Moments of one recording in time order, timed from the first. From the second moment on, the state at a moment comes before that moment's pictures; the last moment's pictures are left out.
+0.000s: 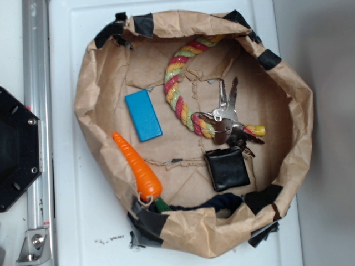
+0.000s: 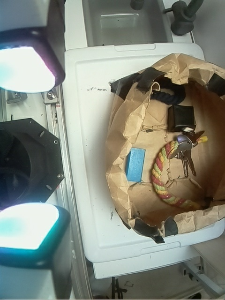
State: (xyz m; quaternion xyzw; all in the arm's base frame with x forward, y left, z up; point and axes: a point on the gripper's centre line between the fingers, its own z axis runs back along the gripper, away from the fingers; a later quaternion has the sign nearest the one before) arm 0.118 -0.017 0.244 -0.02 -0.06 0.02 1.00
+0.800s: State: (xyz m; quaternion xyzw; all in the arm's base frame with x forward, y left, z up) arm 0.213 0.020 0.157 -0.05 -0.16 0.27 0.95
